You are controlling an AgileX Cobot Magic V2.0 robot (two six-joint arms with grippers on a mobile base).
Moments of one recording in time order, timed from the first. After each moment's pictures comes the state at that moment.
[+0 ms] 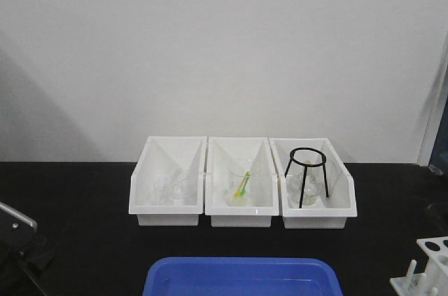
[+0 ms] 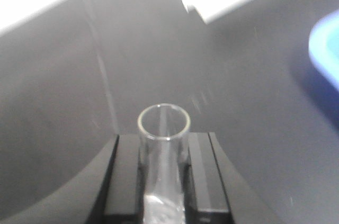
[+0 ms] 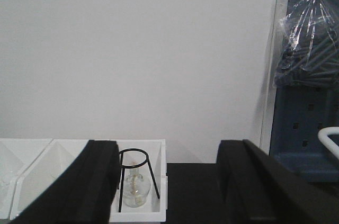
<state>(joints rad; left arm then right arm) -0.16 1.35 -0.60 -0.19 -0.15 0.49 0.00 0.61 -0.72 -0.17 0.14 0.17</state>
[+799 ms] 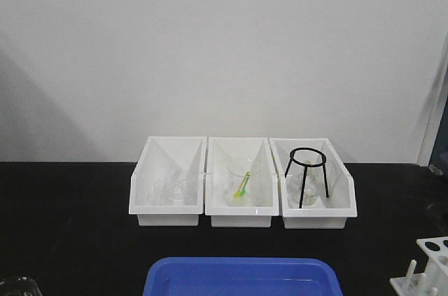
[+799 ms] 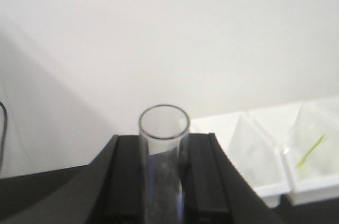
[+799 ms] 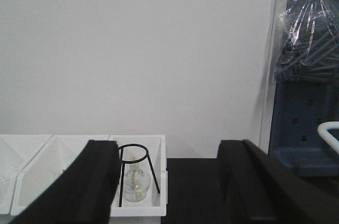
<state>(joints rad) -0.16 0.79 -0.60 -0.19 -0.13 0.16 0.00 0.61 -0.72 -0.16 0.16 0.17</state>
